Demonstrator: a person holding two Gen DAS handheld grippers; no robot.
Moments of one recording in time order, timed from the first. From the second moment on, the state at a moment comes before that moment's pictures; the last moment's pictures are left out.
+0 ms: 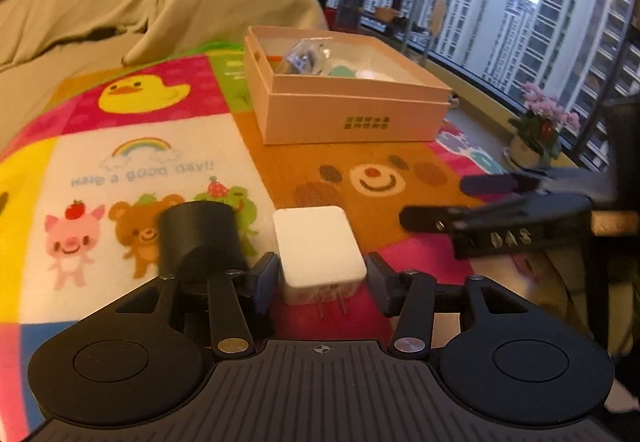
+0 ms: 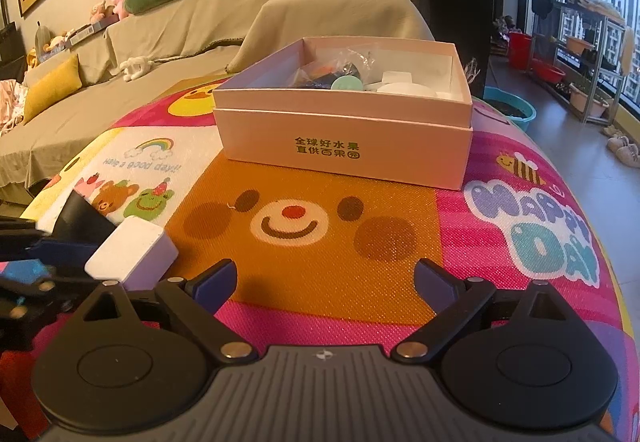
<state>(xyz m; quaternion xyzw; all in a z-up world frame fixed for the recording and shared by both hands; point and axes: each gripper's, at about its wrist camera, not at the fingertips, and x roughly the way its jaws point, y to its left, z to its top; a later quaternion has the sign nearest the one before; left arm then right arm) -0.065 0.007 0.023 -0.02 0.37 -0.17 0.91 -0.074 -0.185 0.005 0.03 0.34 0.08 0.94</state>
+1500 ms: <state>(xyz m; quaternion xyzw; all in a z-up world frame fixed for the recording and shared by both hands) -0.097 0.015 0.007 -0.01 0.32 -0.19 0.93 -0.050 -0.159 0.049 0.03 0.41 0.15 0.90</state>
